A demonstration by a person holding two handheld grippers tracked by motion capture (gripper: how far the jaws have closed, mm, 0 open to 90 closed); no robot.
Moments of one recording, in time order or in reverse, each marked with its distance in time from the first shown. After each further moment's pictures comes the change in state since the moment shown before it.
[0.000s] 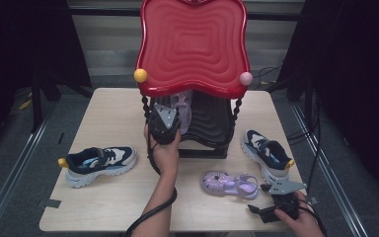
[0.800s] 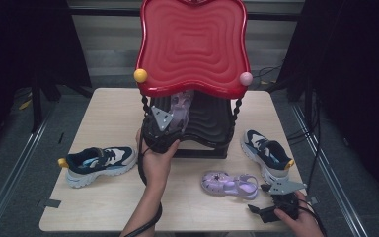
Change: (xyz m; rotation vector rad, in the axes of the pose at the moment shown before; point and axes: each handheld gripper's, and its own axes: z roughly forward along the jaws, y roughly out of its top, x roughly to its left) left arm 0.007 0.013 -0.039 0.147 -0.143 0.039; right arm 0.000 0.000 0.000 0.000 -0.001 0.000
